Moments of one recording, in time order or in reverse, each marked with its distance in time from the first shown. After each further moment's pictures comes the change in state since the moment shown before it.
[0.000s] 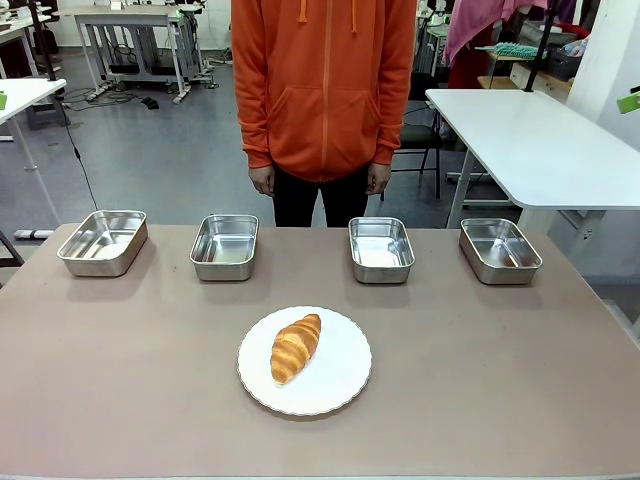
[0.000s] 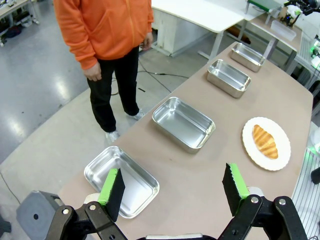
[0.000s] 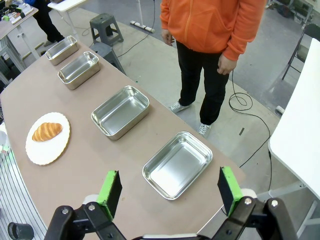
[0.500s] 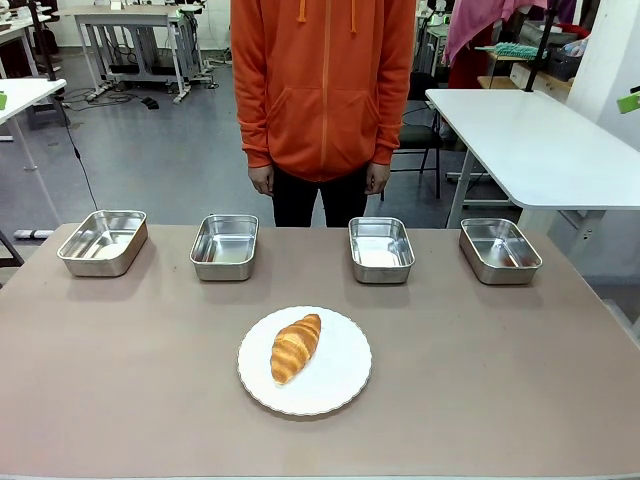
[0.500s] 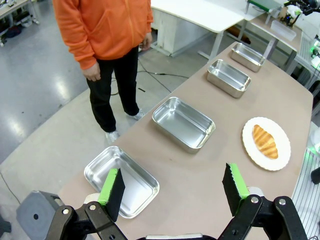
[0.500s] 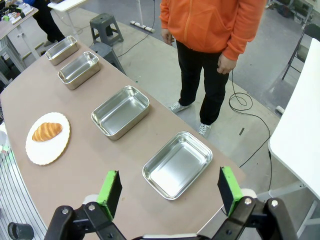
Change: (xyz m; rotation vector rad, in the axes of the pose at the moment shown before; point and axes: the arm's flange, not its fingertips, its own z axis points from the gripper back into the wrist) left arm 0.000 0.000 0.000 0.000 0.000 0.000; right arm 0.000 0.000 0.000 0.000 0.000 0.000
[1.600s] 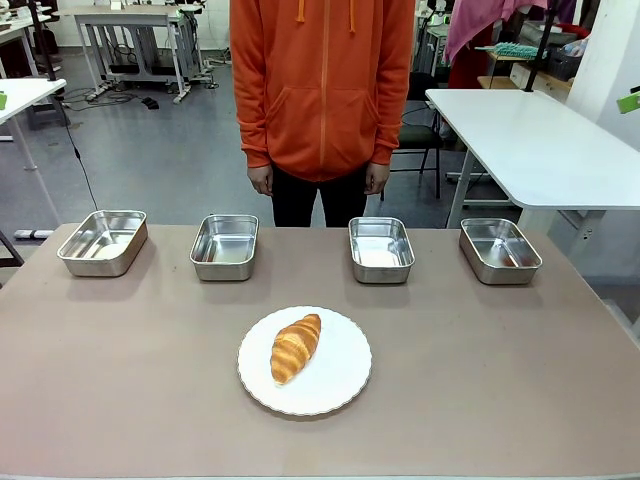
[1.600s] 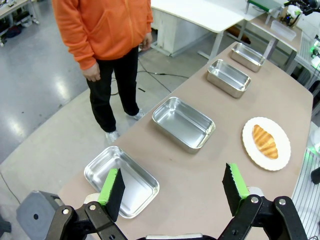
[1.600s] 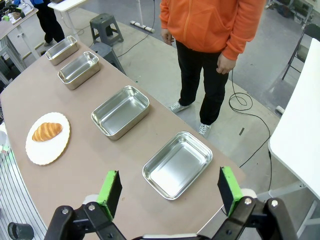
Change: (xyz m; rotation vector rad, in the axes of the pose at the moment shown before) left arm 0.000 0.000 0.000 0.000 0.000 0.000; right arm 0.000 0.000 0.000 0.000 0.000 0.000
